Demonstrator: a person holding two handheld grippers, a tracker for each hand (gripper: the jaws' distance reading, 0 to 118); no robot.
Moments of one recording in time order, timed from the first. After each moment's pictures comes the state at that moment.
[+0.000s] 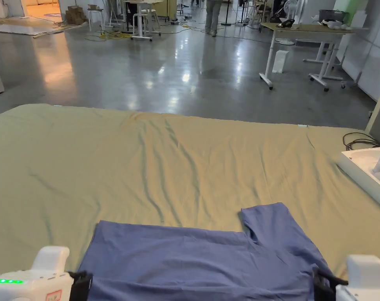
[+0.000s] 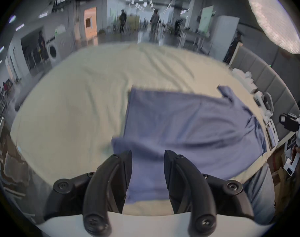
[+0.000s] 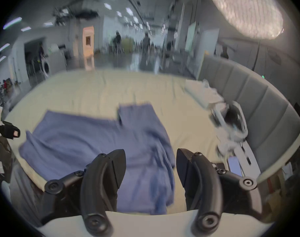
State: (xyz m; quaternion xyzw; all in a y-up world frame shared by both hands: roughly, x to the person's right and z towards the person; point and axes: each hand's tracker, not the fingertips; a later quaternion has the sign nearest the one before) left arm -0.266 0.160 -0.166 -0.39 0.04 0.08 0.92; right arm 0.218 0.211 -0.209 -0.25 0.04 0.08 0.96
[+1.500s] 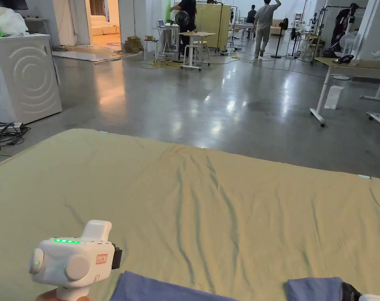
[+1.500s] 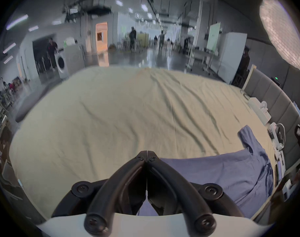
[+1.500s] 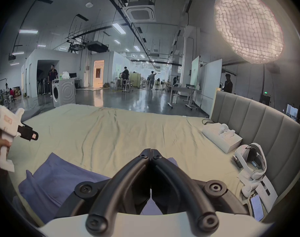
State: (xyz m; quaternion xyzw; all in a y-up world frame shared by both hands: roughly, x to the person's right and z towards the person) left arm -0.342 0.157 -0.351 -0.40 0.09 0.11 0.91; right arm 0.134 0.212 -0.312 -0.14 0.07 0.08 0.98
